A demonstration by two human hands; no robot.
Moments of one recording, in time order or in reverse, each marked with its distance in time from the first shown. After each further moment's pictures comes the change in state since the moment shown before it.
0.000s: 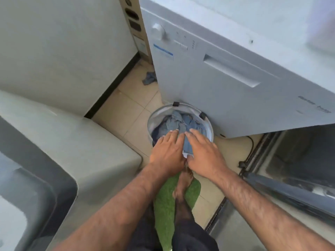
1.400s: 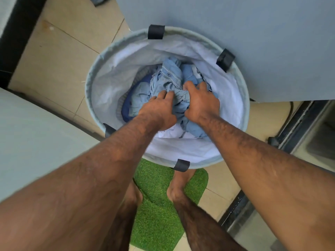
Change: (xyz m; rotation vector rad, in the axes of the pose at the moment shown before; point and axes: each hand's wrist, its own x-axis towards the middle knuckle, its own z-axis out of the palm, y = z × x) left_hand 0.320 -0.118 0.269 -0.177 -0.260 -0.119; right_hand 0.330 0.180 0.259 -0.053 0.074 0.272
